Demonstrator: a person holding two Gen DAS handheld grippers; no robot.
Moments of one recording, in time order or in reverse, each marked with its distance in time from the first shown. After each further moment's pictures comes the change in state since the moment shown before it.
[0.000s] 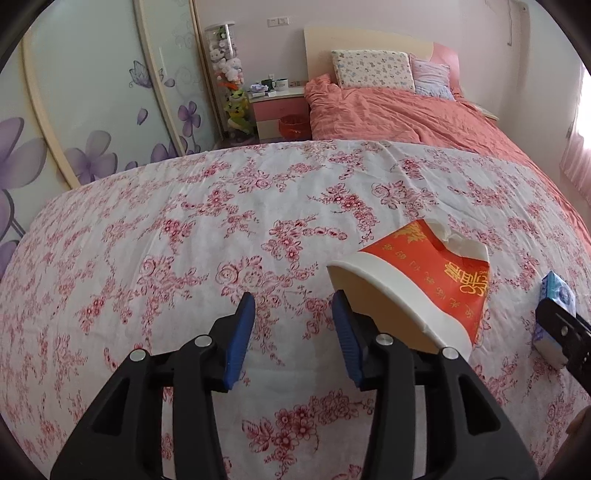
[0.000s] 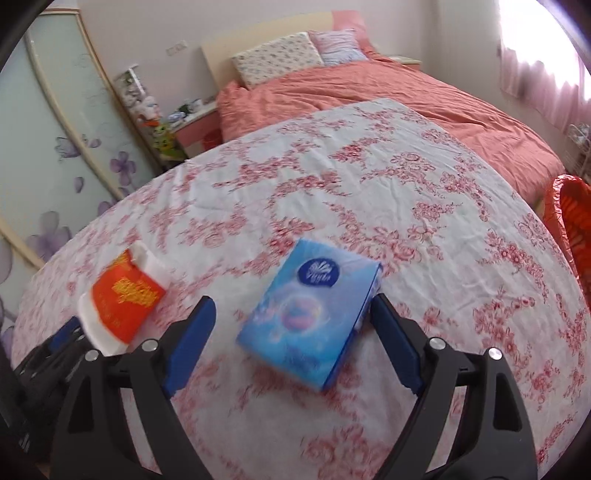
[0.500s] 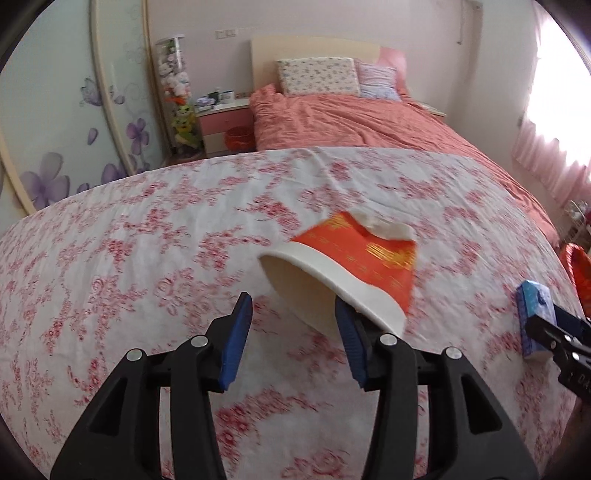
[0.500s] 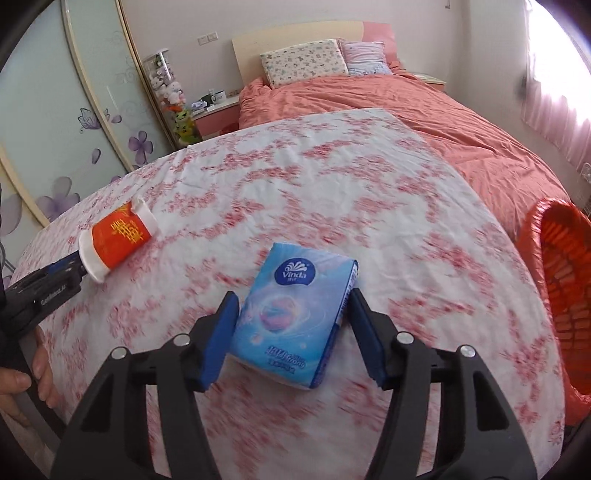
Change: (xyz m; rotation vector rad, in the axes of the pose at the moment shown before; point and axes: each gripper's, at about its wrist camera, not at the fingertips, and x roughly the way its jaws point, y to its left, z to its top) left arm -0.014 -0.023 -0.008 0.095 -0.046 -0.200; right arm -0.029 -0.057 -0.019 -0.143 -0.008 0.048
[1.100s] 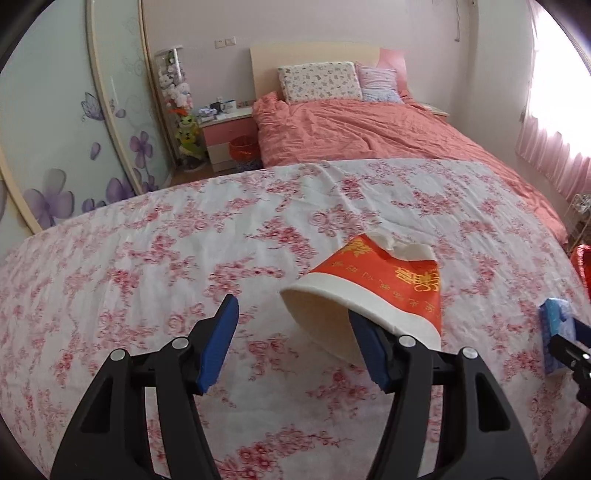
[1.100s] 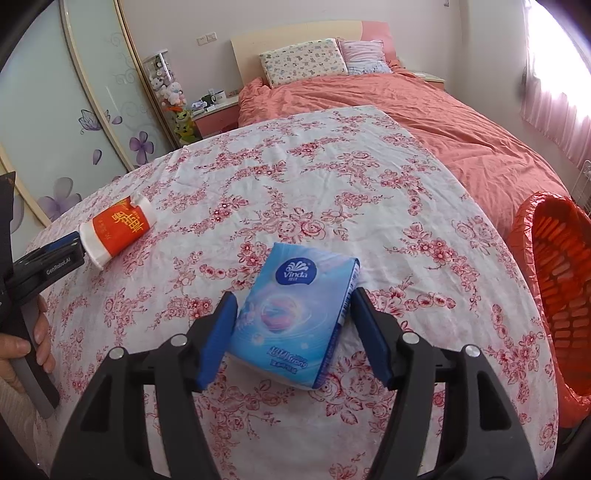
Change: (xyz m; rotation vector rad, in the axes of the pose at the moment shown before) left arm 0.012 0.007 0.020 0.021 -0.024 0.017; right arm -0.004 -0.012 -0.003 0.002 0.003 0.013
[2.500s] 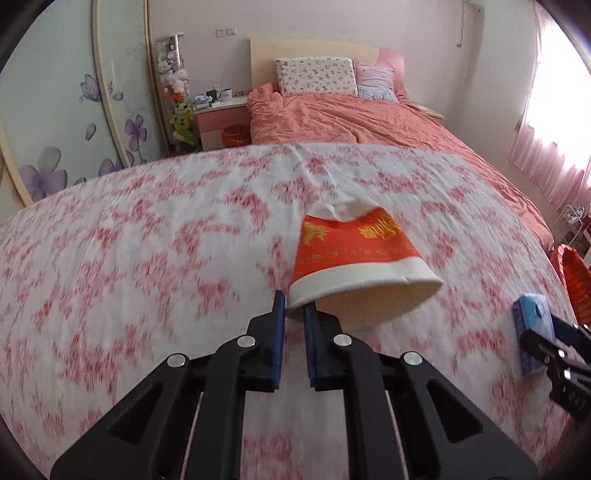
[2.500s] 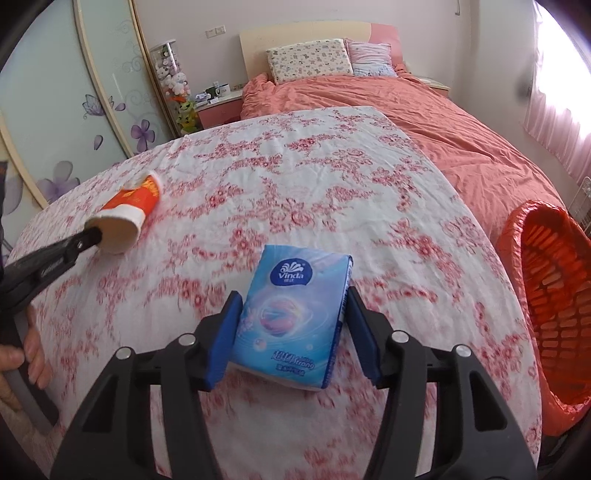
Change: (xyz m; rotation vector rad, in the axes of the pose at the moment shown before) left arm -0.028 -0.027 -0.037 -0.061 0.035 -0.024; right arm -0.009 -0.003 -0.010 -0.065 0.010 -0.026
